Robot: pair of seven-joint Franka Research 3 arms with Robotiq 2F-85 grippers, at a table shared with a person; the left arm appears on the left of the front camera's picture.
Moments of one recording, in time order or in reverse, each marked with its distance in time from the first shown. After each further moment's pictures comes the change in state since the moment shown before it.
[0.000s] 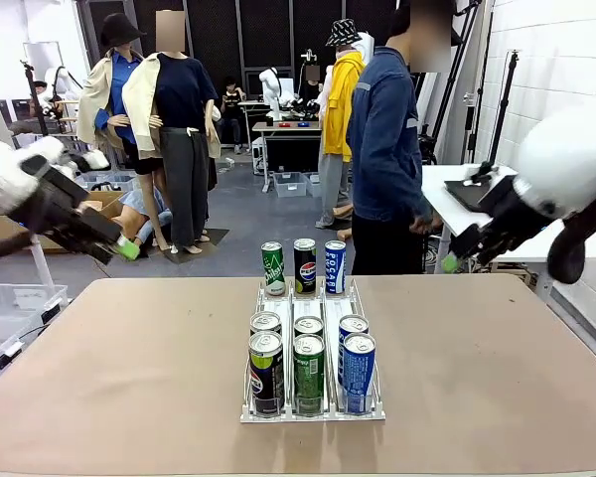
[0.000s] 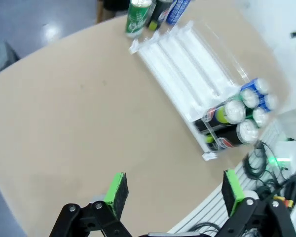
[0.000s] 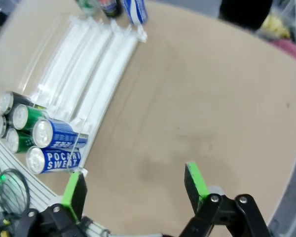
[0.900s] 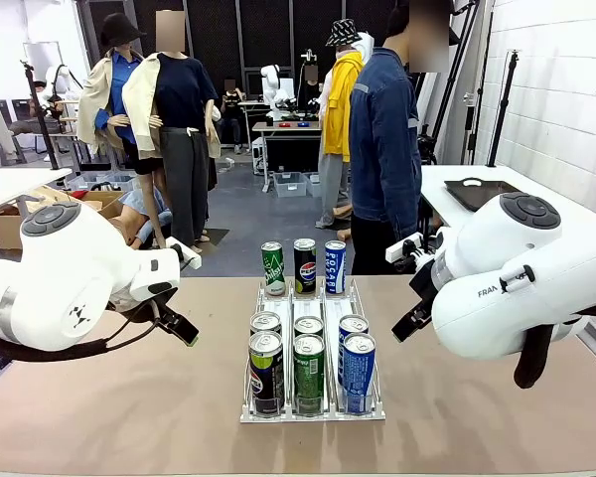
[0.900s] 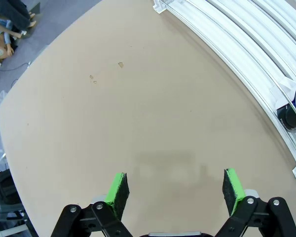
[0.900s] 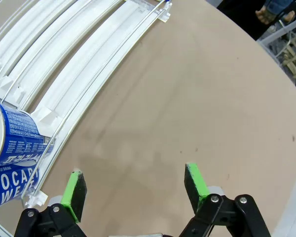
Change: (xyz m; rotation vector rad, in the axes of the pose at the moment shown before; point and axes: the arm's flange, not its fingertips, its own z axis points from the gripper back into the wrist) left arm -0.058 -0.041 -0.204 0.514 0.123 -0.261; right arm -0.055 0.084 -0.158 -0.281 0.048 0.323
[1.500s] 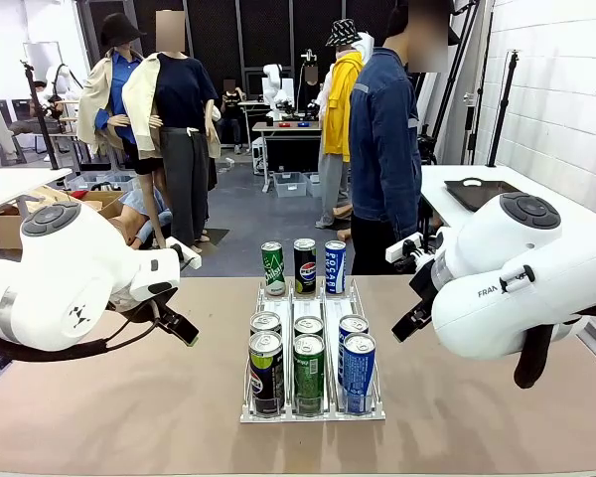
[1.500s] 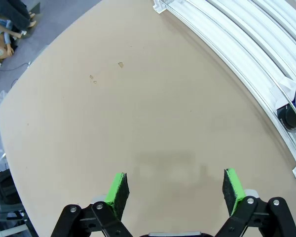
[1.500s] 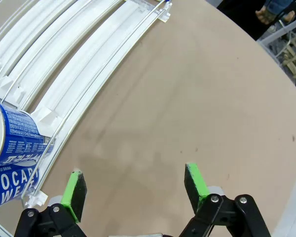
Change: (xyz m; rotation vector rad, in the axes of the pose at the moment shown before) left arm 0.000 0.000 0.000 0.000 0.000 0.001; right arm 0.000 0.000 0.000 0.000 0.000 0.000
